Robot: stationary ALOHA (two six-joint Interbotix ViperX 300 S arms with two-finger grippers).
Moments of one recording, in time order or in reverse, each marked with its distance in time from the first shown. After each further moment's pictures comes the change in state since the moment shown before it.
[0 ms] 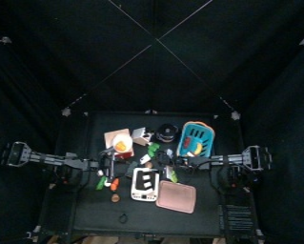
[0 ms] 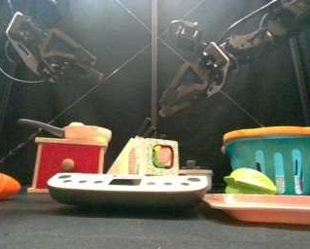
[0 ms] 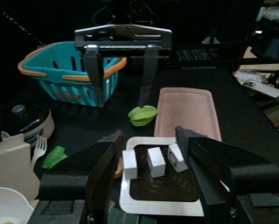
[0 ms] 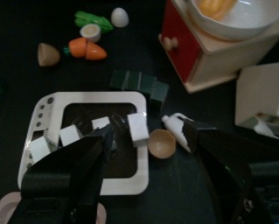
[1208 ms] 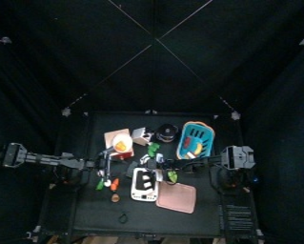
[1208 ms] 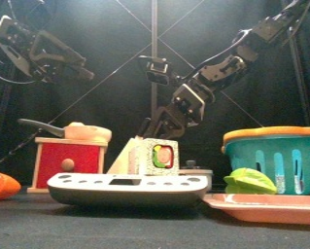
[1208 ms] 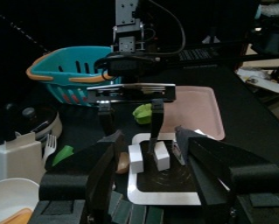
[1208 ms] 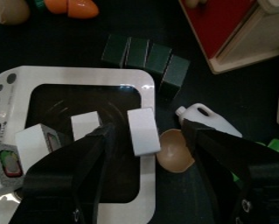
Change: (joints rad) left arm 0.055 -0.094 0.046 0.063 0.000 -0.002; right arm -0.028 0.253 -0.146 -0.011 0.107 0.003
